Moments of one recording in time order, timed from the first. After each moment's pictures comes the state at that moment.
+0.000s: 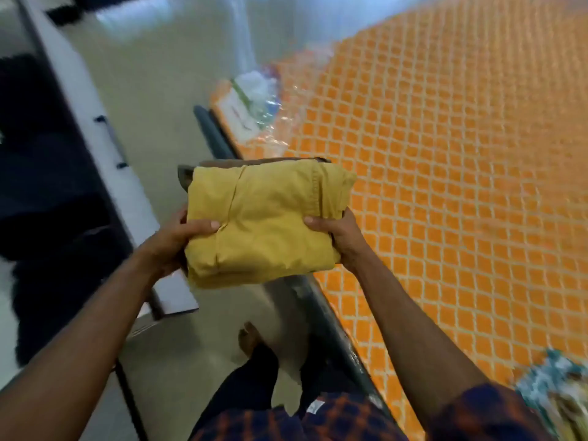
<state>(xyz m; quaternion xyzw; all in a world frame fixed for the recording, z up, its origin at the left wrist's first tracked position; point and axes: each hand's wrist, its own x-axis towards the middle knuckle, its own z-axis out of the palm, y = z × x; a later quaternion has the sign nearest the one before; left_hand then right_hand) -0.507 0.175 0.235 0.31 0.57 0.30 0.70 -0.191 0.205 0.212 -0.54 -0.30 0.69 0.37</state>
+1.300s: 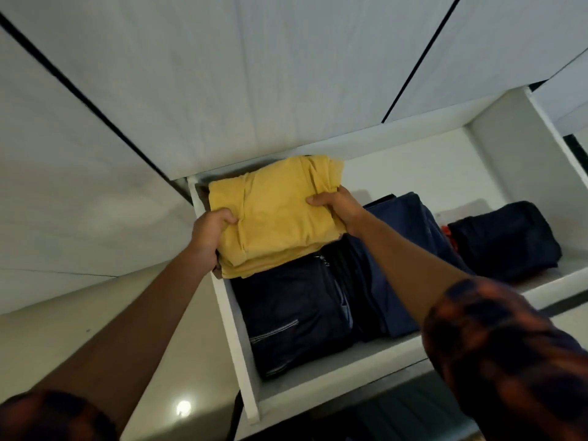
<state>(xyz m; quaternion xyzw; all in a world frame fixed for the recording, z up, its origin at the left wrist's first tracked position) -0.812 -0.045 0.198 -0.50 0.53 0.68 0.10 -0.939 0.198 0.190 -0.12 -0.66 0.62 -0.41</state>
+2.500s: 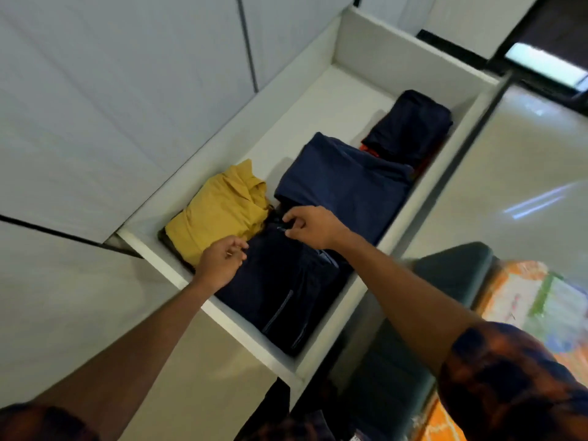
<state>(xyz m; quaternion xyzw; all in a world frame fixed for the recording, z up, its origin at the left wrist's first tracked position) -0.779 0.006 0.180 -0.03 0.87 0.41 0.25 -0.785 0.254 0.203 -0.02 -0.90 0.36 -0.25</state>
